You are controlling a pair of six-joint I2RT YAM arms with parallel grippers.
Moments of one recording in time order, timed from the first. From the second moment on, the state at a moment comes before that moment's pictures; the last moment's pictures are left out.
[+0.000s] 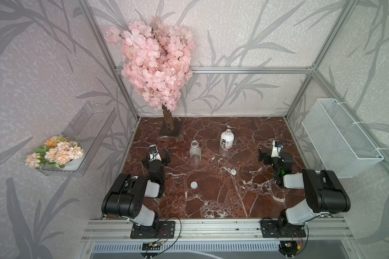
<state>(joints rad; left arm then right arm) -0.08 1.54 0.22 1.16 -0.43 -0.02 -0.08 1.57 0.36 0.87 -0.12 0.08</state>
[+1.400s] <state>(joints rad) -0.08 1.27 0.44 0.79 -0.39 -0.02 -0.07 1.42 0.42 0.67 -0.15 0.06</state>
